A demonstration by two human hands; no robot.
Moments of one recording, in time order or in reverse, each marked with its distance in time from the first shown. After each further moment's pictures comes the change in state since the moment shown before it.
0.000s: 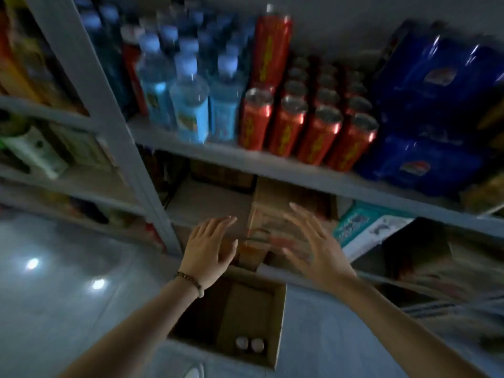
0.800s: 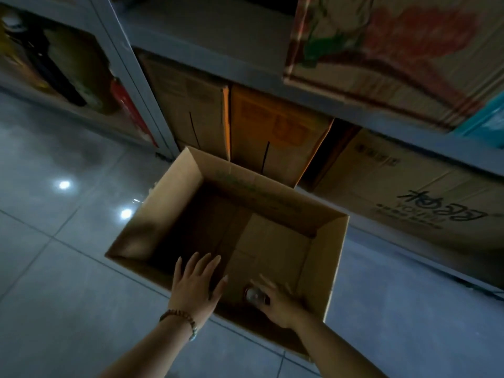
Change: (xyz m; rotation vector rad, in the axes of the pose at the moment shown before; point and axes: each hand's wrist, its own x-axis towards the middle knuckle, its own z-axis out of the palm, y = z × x) left_hand -0.219 -0.191 0.444 0.250 -0.463 -0.562; right_hand -0.164 0.269 0.552 0.217 -0.949 0.423
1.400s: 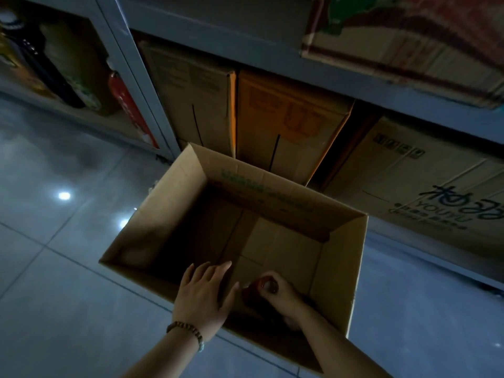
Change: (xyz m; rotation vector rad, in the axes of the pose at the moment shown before) left_hand 0.019 -0.013 0.028 -0.001 0.044 0.110; right_hand 0.069 0.012 0.019 0.576 0.163 0.107
